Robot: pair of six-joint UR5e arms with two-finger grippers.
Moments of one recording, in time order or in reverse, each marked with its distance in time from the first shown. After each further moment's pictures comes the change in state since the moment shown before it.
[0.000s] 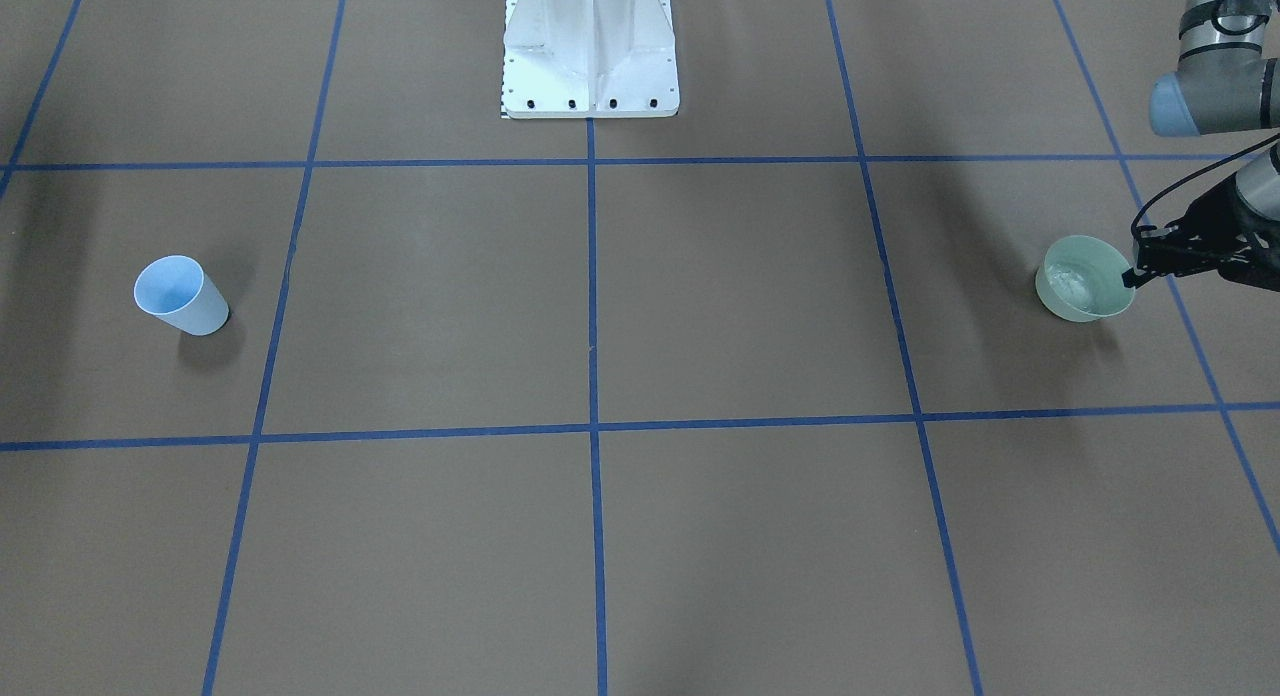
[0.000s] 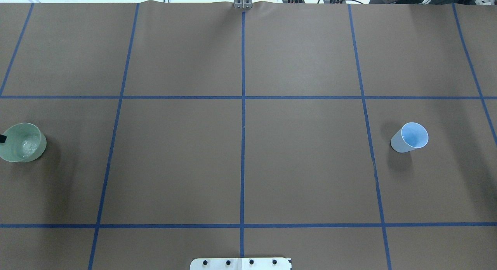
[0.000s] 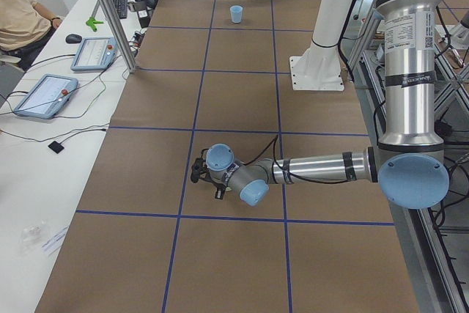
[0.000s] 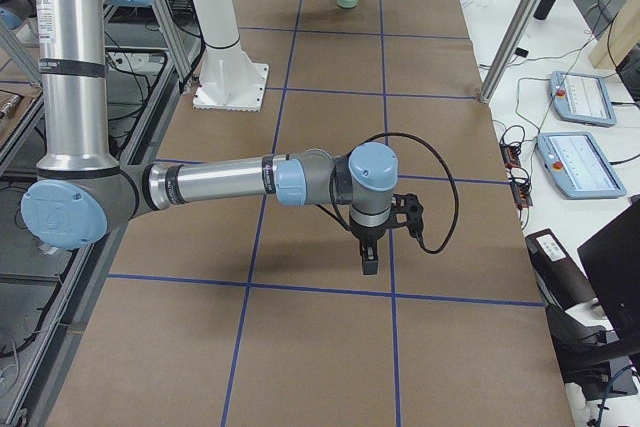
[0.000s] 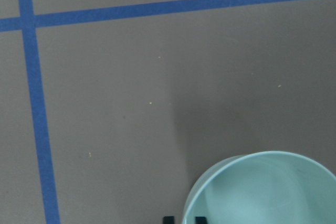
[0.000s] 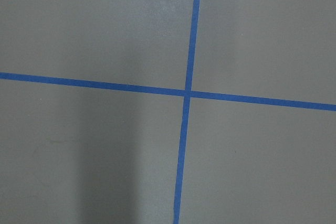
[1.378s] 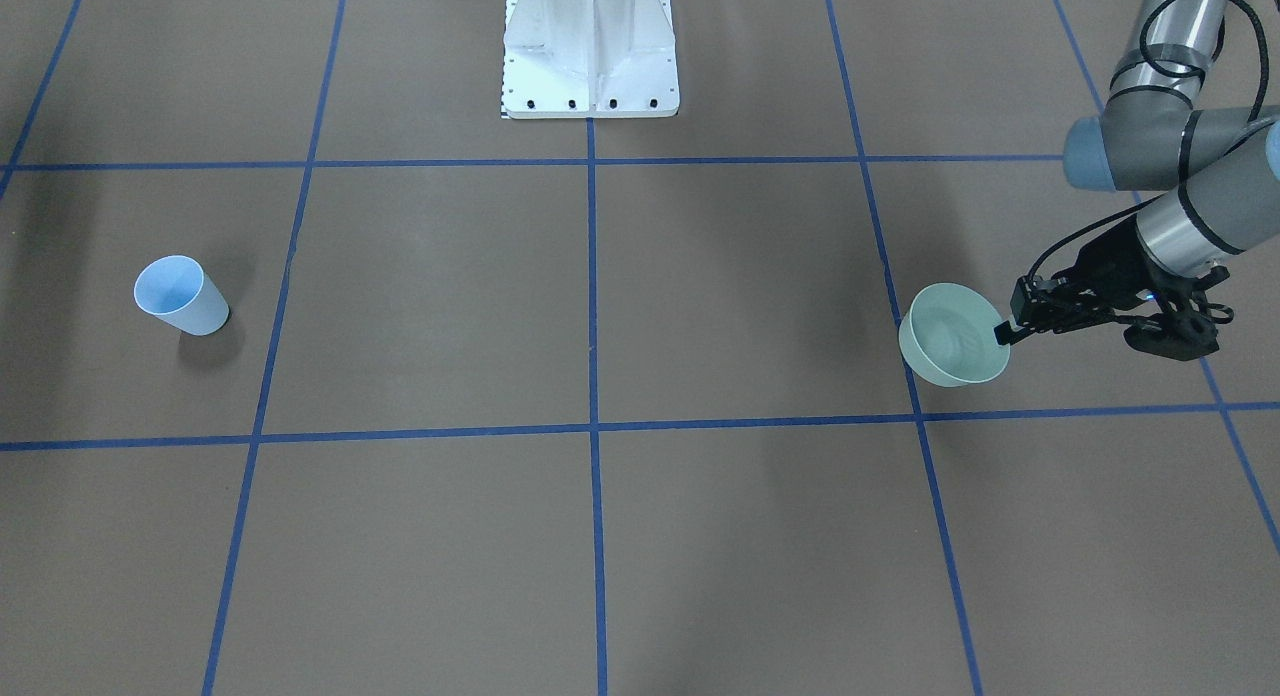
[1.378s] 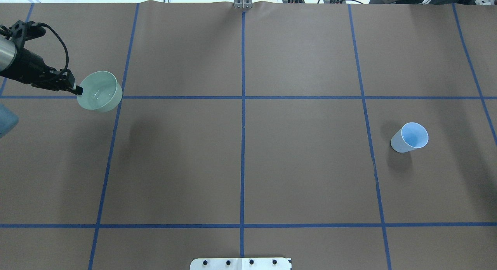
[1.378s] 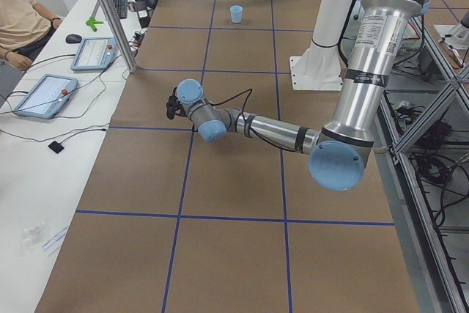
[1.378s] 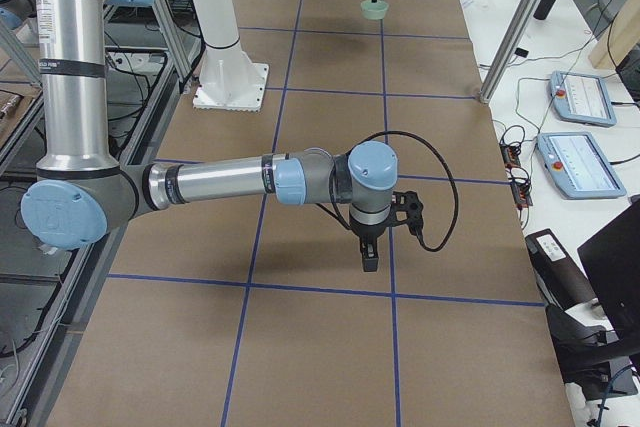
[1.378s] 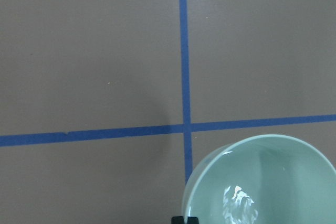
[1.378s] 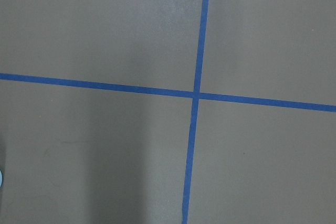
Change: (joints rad) left arm 0.073 -0.340 -0.068 0.086 -0.042 -0.416; right arm 0.001 -0.001 0.007 0.001 0.010 0.002
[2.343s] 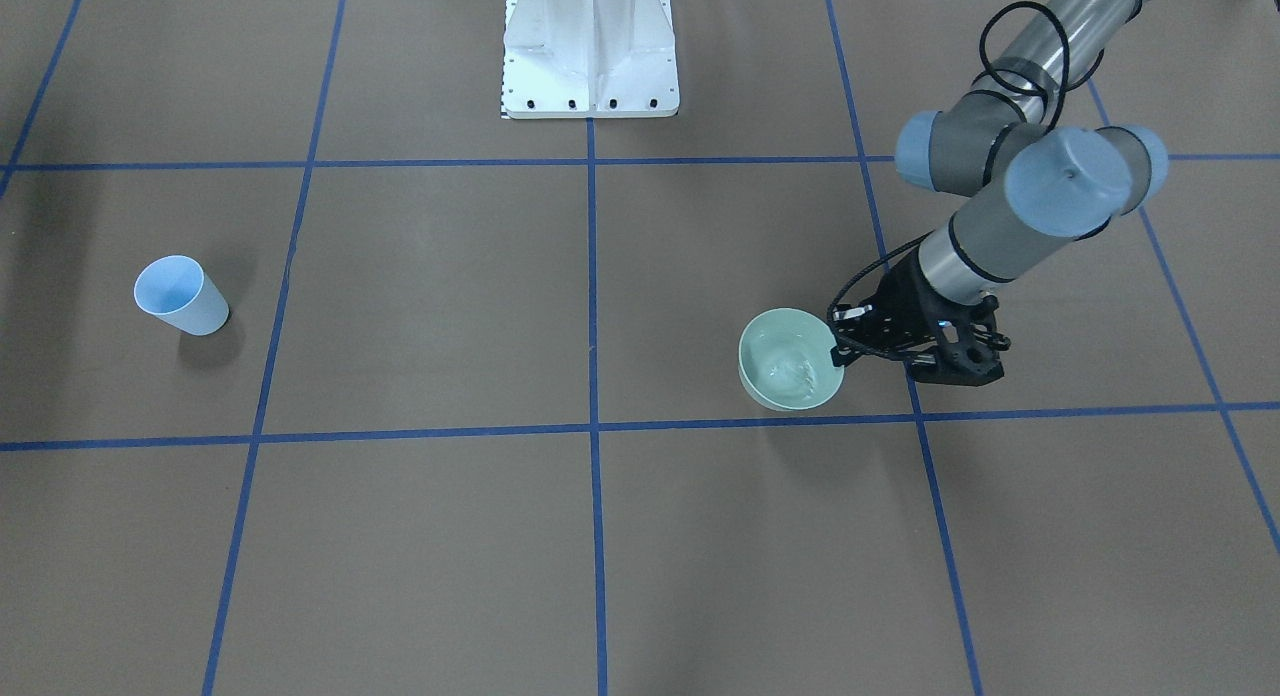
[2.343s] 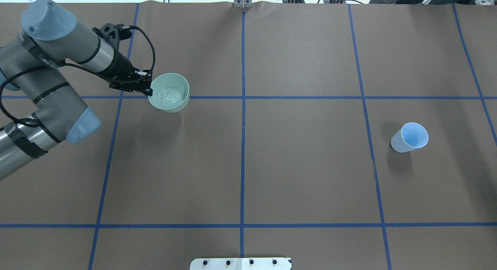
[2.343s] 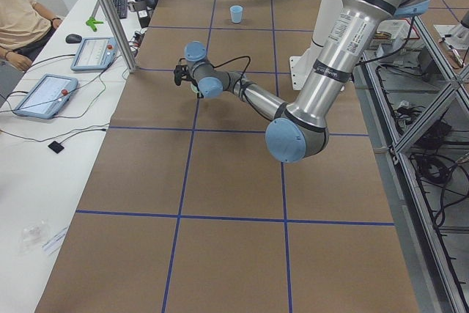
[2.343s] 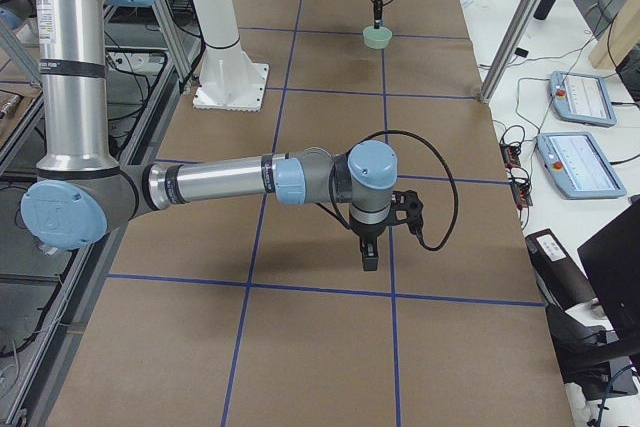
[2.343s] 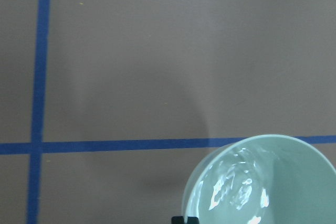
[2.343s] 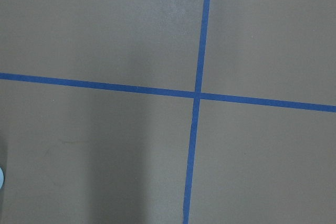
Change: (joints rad) left arm 0.232 -0.281 -0.002 0.258 0.215 -0.183; right arm -0.001 -0.001 0.003 0.000 0.003 0.000
